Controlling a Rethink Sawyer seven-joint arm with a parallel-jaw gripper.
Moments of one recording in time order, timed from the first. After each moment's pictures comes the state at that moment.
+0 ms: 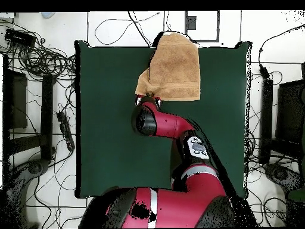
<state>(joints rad) -0.15 -0.32 0.06 1.53 0.01 -0.07 1.70</state>
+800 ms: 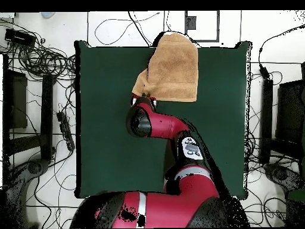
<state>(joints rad) -0.11 -0.34 0.04 1.55 0.02 -0.07 1.70</state>
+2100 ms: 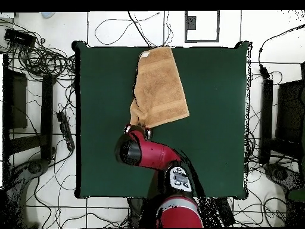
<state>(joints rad) -0.03 -0.50 -0.05 1.88 0.16 -0.04 1.73</state>
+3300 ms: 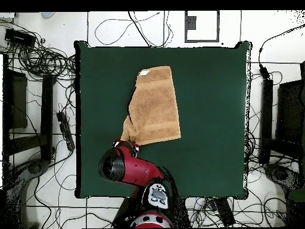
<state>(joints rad) 0.12 -0.54 -0.09 2.02 0.33 -0.06 1.74</state>
